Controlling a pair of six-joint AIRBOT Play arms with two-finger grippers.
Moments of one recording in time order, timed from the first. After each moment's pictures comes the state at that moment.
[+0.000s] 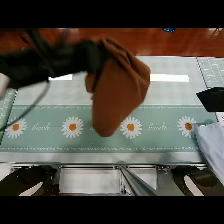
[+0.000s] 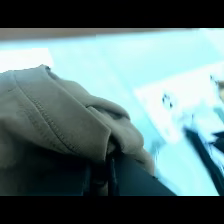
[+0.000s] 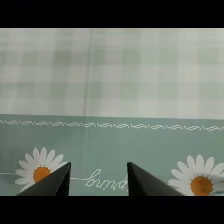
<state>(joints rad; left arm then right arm) -0.61 -0.98 1.23 1.06 -0.69 -1.69 0.14 -0.57 1.11 -1.52 1.34 1.76</state>
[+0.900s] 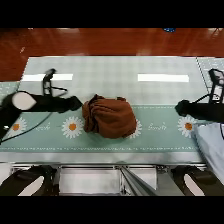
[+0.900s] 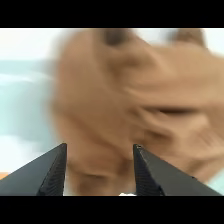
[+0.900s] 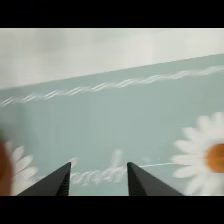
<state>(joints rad) -0.13 -0.97 0.77 1.08 -0.92 -1.59 0.01 -0.70 0.76 -1.52 1.11 1.83</state>
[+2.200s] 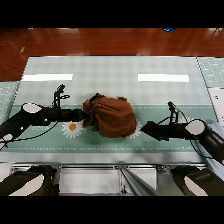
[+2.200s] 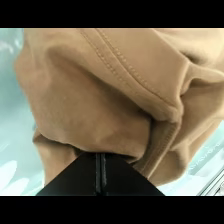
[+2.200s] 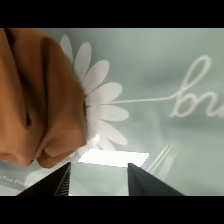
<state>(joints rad) -0.11 -1.16 0.54 0.48 -0.87 -0.91 0.21 -0.89 0.37 -0.81 0.83 1.65</state>
